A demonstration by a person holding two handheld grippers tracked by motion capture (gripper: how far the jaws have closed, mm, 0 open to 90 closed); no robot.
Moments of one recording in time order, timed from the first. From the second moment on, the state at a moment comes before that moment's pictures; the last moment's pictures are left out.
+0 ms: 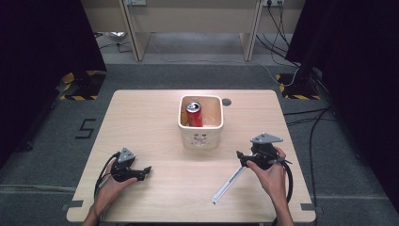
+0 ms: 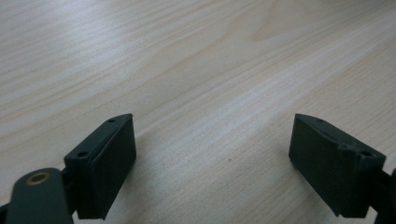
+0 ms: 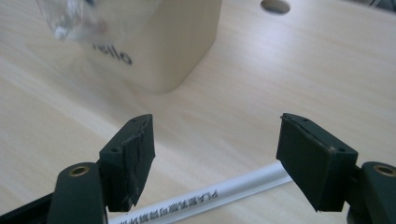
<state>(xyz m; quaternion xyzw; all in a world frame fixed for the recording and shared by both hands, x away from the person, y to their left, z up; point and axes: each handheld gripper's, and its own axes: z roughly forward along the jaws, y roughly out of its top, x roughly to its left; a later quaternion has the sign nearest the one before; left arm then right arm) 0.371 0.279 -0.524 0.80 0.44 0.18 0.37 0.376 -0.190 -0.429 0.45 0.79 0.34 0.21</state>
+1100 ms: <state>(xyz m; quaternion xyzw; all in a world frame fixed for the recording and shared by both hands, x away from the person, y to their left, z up) 0.371 0.279 -0.524 0.80 0.44 0.19 0.36 0.368 -0.201 -0.507 0.49 0.79 0.32 0.19</state>
